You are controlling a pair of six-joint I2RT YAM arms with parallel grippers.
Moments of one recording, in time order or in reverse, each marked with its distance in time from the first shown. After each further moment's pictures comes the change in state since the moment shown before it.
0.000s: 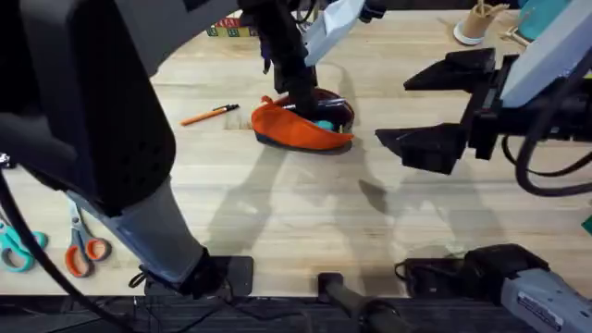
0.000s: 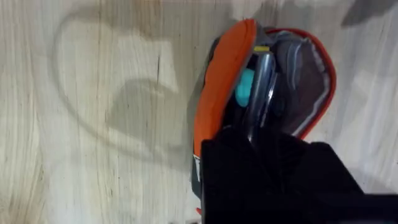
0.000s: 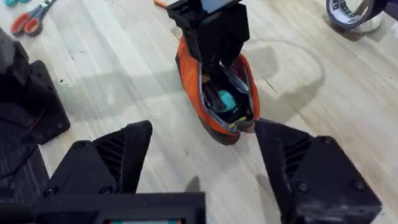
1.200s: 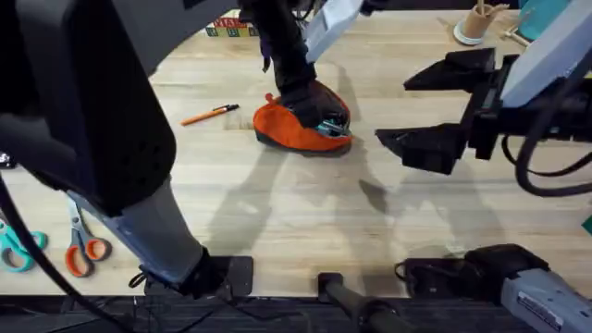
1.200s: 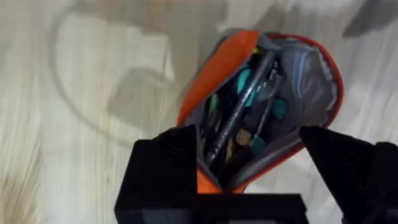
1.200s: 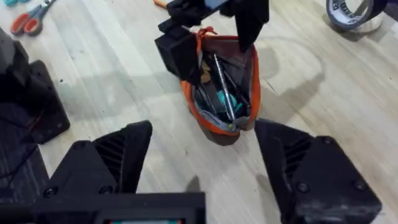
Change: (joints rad) left arm 0.000 0.000 0.024 -0.018 -0.010 -0.078; right arm 0.000 0.000 0.000 0.000 0.000 0.000
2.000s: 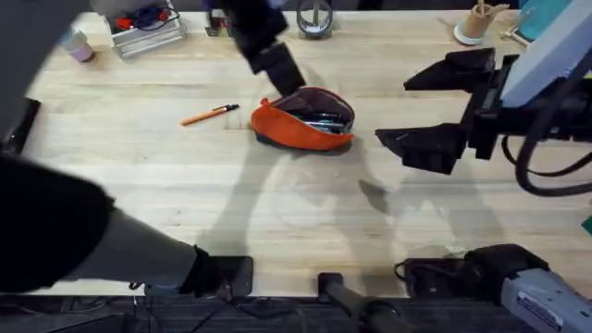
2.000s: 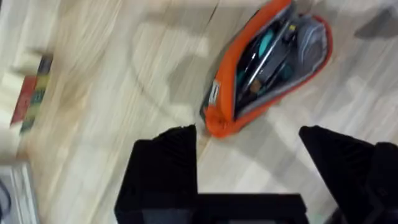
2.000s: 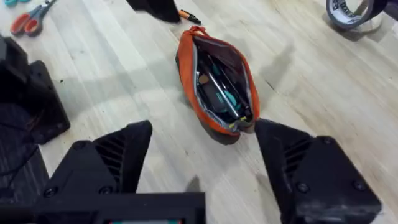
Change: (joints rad) left arm 0.088 -0.218 0.115 -0.153 -0.115 -0.186; right arm 0.000 0.000 0.000 0.000 0.000 0.000
